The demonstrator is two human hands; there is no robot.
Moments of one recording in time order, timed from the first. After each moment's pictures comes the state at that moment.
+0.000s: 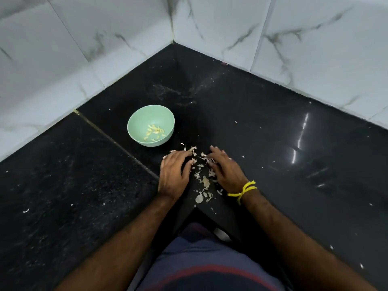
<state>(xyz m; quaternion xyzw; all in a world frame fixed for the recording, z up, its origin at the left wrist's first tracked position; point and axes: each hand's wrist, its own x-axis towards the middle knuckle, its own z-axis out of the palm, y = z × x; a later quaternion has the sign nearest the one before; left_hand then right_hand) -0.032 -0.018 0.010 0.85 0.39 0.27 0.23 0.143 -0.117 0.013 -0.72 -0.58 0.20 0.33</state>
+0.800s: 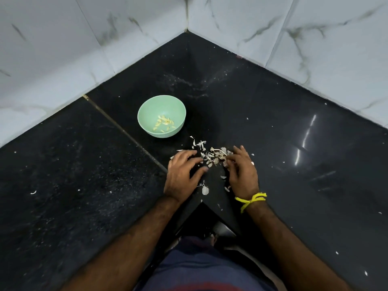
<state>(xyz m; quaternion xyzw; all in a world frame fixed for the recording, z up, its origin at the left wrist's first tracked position) -0.046 -0.032 -0.002 0.85 0.38 0.28 0.24 0.127 -0.136 0.000 -0.78 -0.45 0.11 0.42</state>
